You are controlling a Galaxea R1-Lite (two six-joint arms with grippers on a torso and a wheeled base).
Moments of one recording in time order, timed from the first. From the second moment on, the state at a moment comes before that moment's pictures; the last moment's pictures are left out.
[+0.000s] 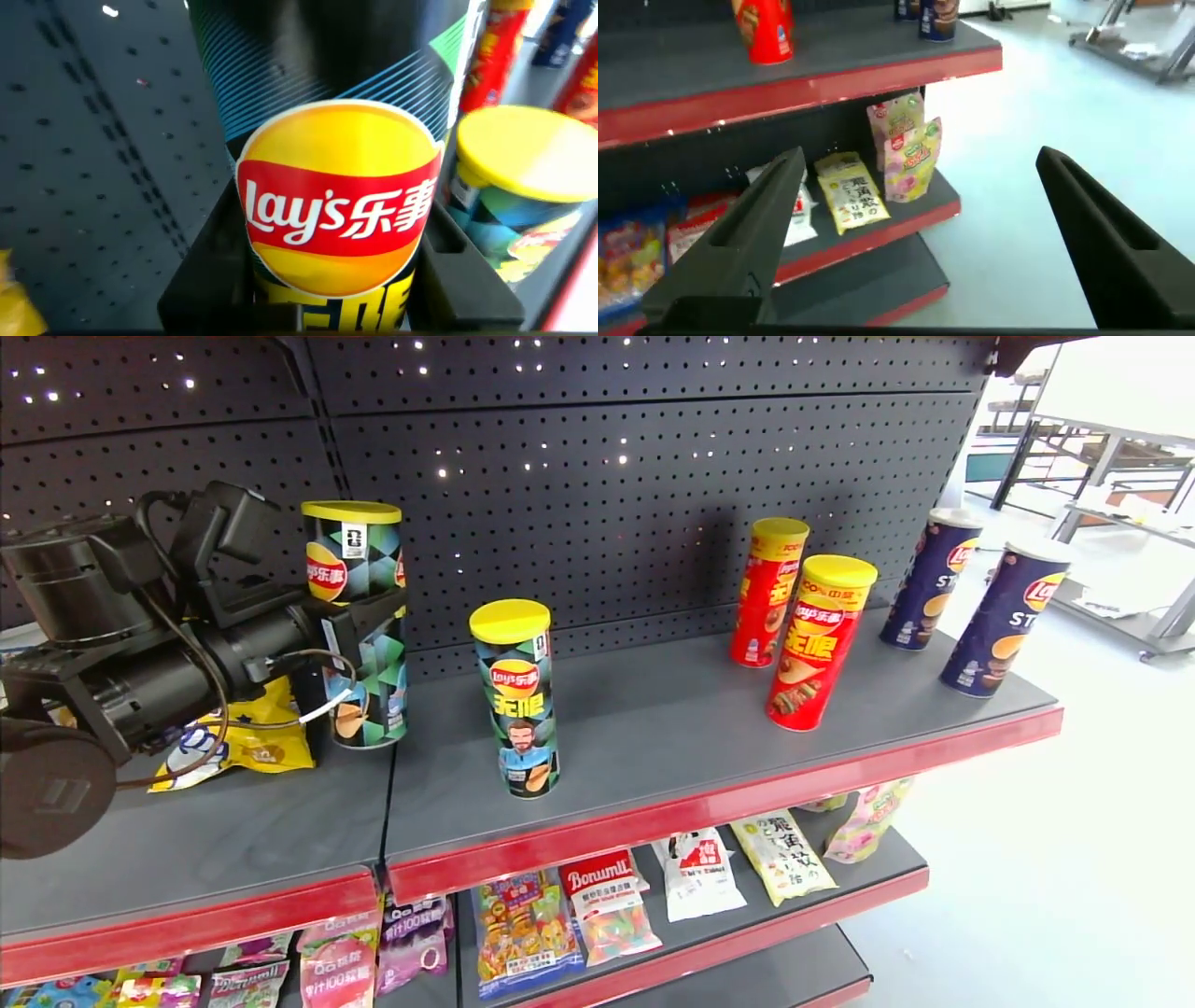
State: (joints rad) left arm -0.14 1.65 -0.79 -0.89 -0.33 0.08; right arm 0.00 0.00 -0.03 0.00 -0.19 -0.03
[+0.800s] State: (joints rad) left arm -0.17 1.74 -0.82 -0.95 -0.43 0.07; right arm 0.00 0.00 0.00 0.00 0.01 0.00
